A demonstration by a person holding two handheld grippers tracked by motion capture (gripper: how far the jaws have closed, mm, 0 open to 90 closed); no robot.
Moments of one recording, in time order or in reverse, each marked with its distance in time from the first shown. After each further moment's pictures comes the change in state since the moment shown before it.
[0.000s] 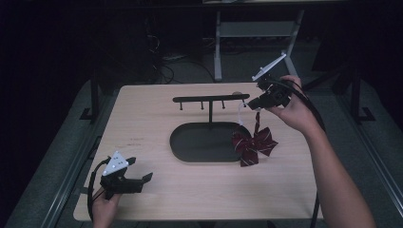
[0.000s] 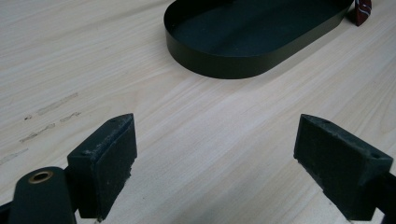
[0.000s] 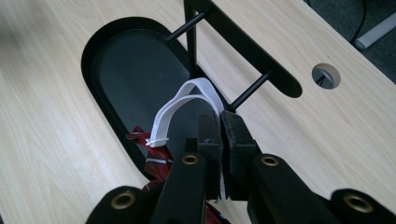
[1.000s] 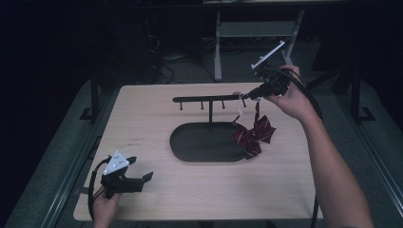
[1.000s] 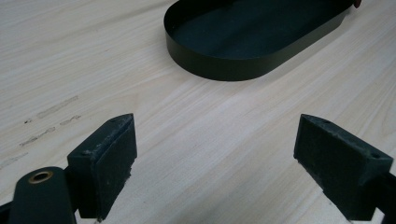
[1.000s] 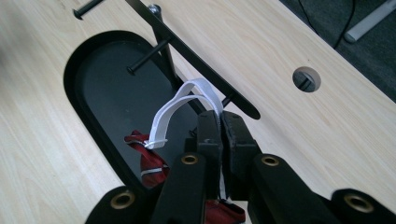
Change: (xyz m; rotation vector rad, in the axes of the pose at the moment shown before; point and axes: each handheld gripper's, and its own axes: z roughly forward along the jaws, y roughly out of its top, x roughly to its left) left arm 0.001 0.002 0.002 0.004 -0.001 0.009; right arm -0.020 0.021 -0.001 0.015 -0.017 0.053
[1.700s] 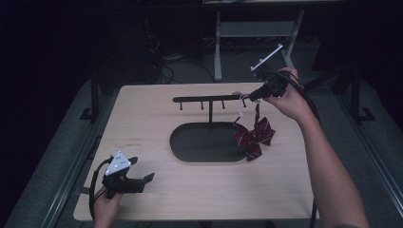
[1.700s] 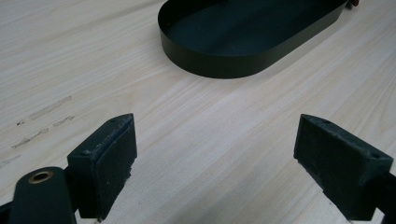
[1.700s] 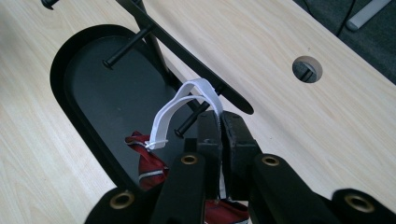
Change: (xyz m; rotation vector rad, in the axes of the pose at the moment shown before) left arm -0.002 0.000 0.002 0.010 -0.008 0.016; right arm -0.009 -0.004 0.015 0.019 0.001 0.033
